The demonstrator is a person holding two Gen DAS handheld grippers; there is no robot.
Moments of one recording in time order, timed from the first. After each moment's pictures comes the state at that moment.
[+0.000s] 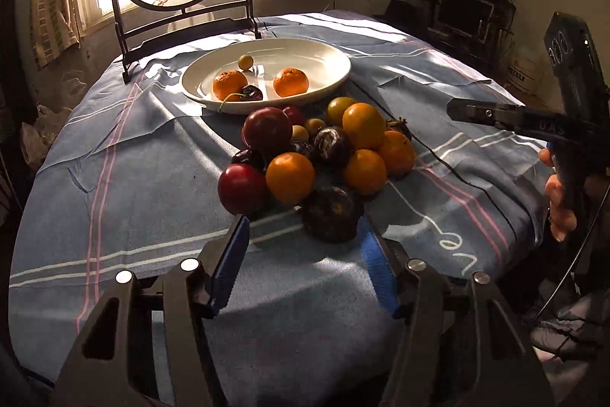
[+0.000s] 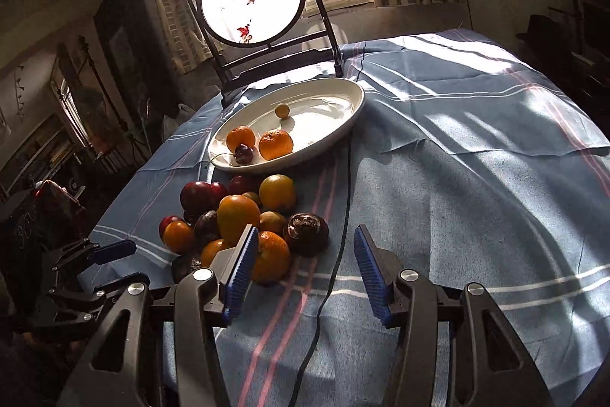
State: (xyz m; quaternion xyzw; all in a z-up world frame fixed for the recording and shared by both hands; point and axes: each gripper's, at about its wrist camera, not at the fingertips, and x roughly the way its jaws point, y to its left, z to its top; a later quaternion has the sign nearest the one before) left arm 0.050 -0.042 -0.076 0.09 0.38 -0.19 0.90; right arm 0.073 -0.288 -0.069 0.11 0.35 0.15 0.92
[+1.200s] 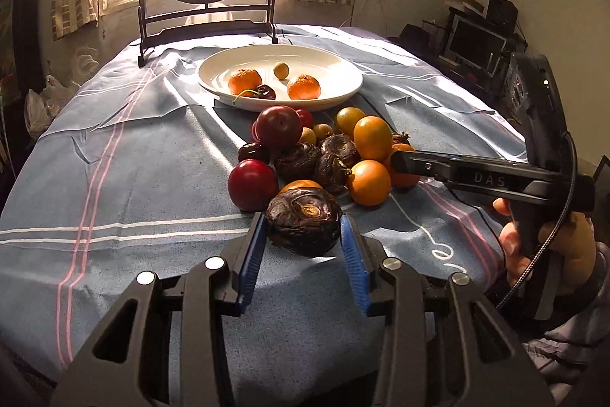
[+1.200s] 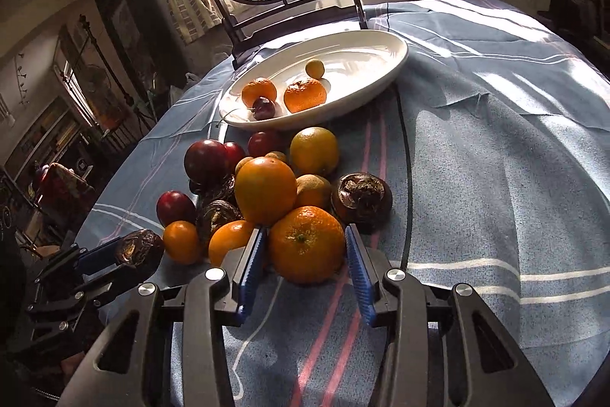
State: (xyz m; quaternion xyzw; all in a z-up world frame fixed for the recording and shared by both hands) left arm 0.042 -0.027 -0.075 0.02 0.36 -0.18 0.92; right arm 0.099 -0.246 -0.094 0.12 0.38 0.18 0.90
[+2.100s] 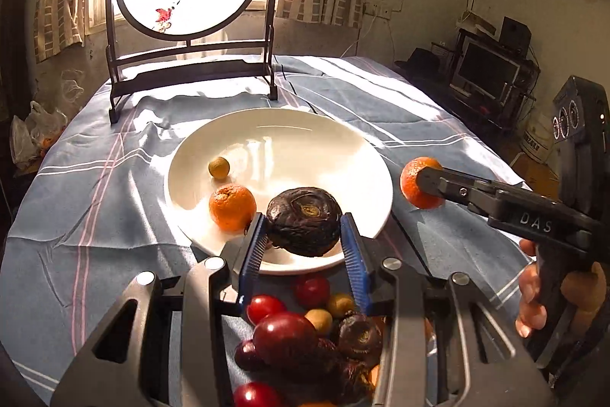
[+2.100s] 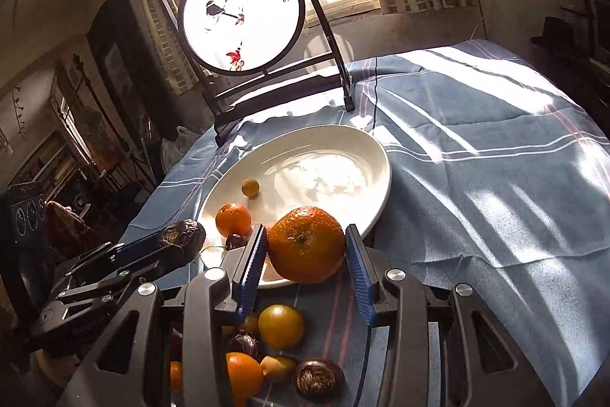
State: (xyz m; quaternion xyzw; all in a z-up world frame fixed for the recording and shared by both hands) left arm 0.201 -0.069 -0.029 0.01 0.34 -0.18 0.92; right arm 0.220 -0.271 -0.038 0.14 0.34 0.15 0.92
